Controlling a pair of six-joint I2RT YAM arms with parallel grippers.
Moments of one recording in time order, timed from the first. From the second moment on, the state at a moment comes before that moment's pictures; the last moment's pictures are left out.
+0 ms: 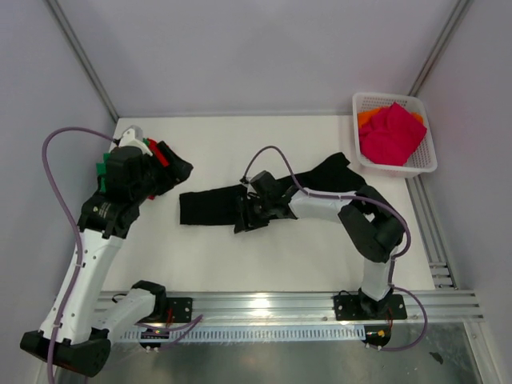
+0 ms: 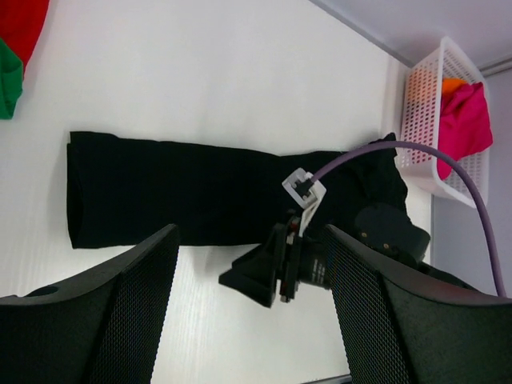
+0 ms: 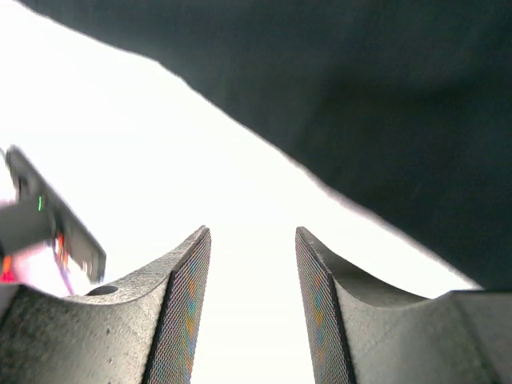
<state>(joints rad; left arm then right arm) -0.26 0.94 1.21 -0.73 -0.02 -0.68 0.80 1.89 1.14 -0.14 -0.36 0.58</state>
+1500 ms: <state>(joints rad) -0.26 0.90 1.25 -0.75 -0.10 -0.62 0.87 2.28 1.63 -0.07 -0.27 0.61</state>
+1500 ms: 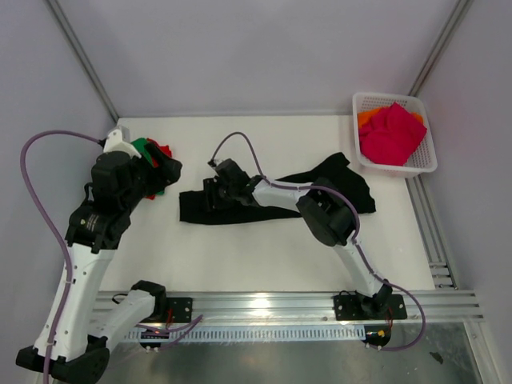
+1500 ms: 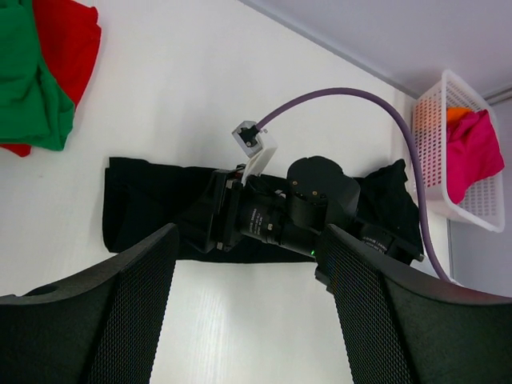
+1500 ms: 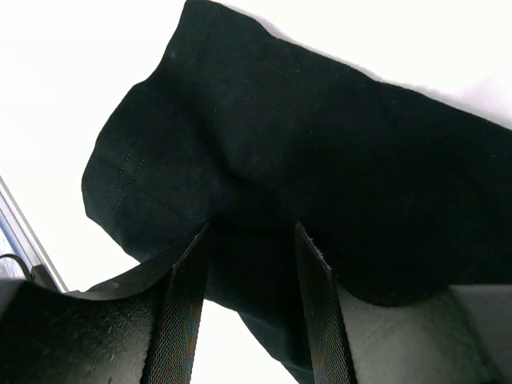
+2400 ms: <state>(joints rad) -0.26 1.05 1.31 -0.75 -0.08 -0.58 0.93 1.75 0.86 0.00 -0.52 0.47</state>
